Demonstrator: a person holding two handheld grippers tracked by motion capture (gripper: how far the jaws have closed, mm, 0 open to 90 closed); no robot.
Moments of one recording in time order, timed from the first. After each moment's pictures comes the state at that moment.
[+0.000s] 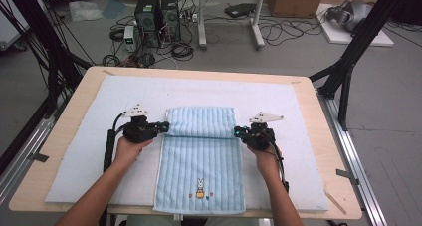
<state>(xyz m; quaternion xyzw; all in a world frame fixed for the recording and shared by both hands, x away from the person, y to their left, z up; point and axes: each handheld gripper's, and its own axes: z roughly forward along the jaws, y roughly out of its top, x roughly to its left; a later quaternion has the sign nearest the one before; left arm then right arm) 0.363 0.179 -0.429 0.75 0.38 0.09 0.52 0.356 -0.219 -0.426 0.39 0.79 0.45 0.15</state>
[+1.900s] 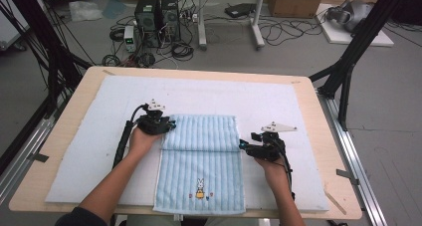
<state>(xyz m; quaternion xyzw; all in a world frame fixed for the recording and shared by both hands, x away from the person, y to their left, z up) 0.409 0.148 -0.448 0.80 0.42 0.17 0.40 0.326 -0.243 -0.431 0.45 0.76 0.45 0.14</state>
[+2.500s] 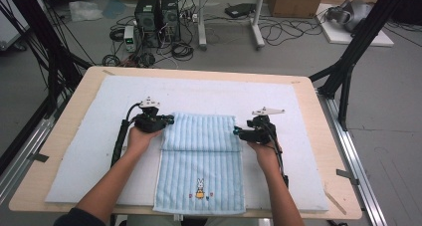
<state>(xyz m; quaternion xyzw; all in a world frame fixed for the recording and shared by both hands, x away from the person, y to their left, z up) 0.409 0.157 -0.438 0.77 0.43 0.13 0.46 0.378 -0.223 -0.426 0.46 0.77 0.41 0.15</state>
